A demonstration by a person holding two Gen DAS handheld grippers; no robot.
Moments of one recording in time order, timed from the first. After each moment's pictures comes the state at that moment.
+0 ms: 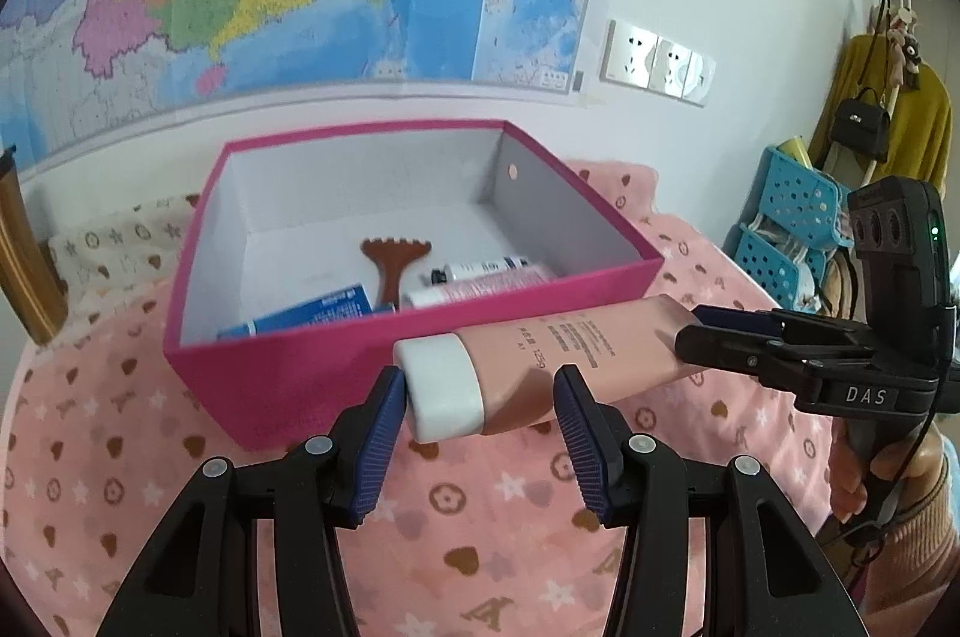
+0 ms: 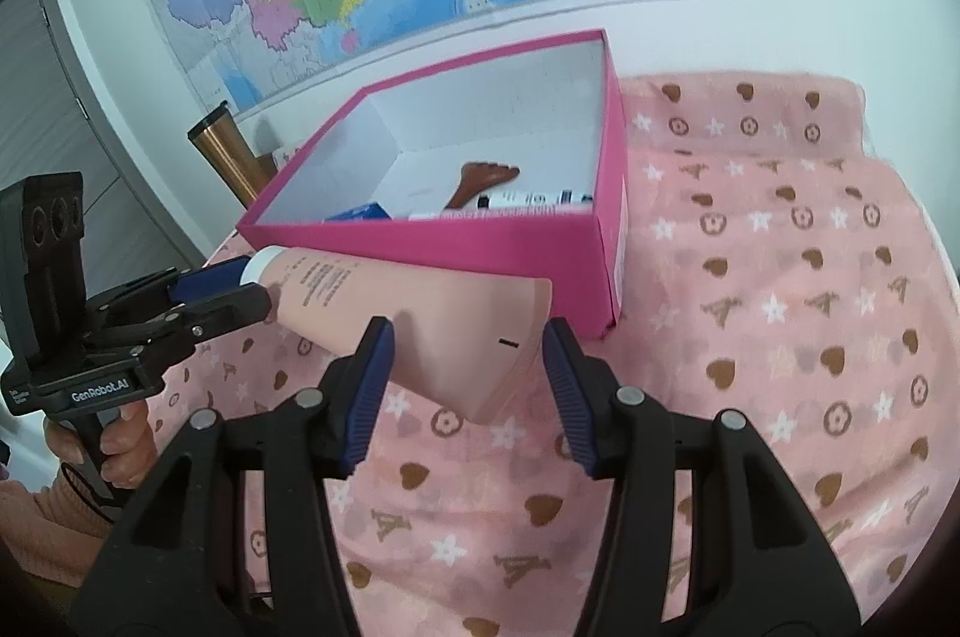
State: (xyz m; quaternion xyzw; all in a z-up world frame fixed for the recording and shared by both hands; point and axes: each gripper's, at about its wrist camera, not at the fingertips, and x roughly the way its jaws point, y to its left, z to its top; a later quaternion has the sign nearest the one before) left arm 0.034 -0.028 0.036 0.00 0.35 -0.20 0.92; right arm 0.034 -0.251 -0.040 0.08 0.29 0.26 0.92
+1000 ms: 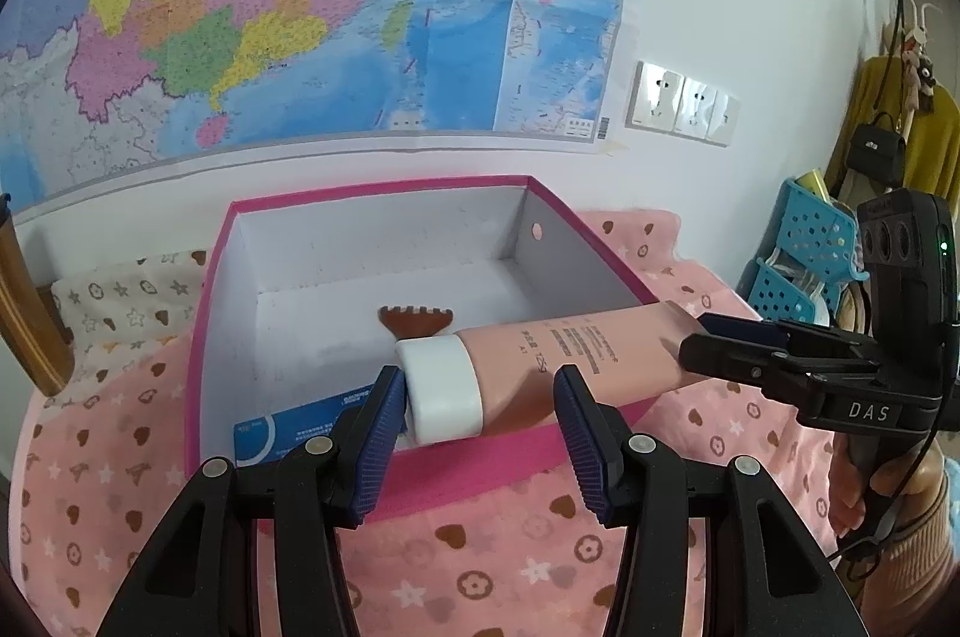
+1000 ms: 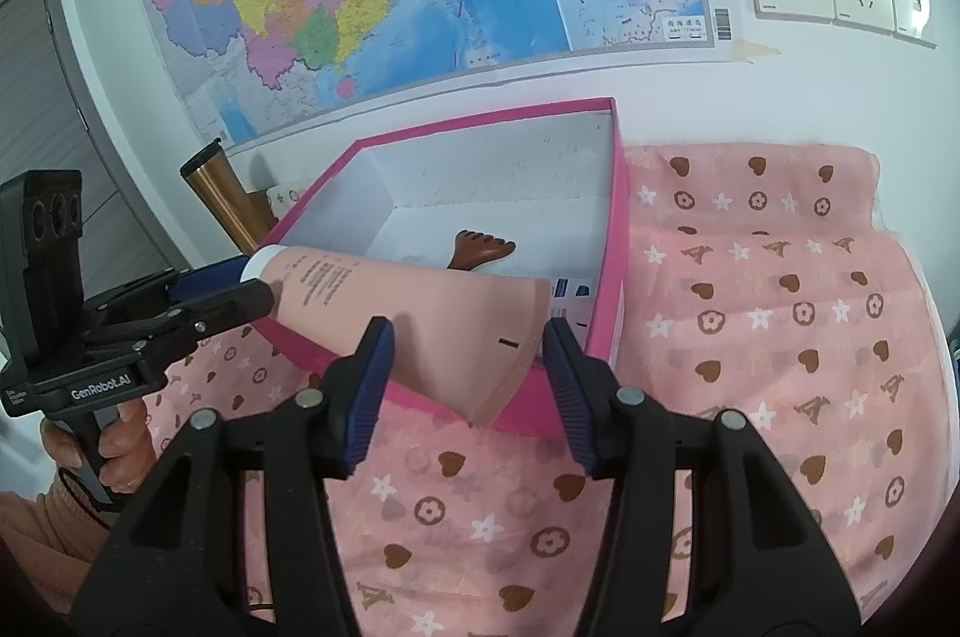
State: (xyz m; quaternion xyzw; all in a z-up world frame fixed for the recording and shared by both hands) left arm 0.074 -0.028 0.057 0.00 0.32 -0.19 0.93; right arm 0.071 -0.250 -0.008 0.07 0.26 0.27 0.93
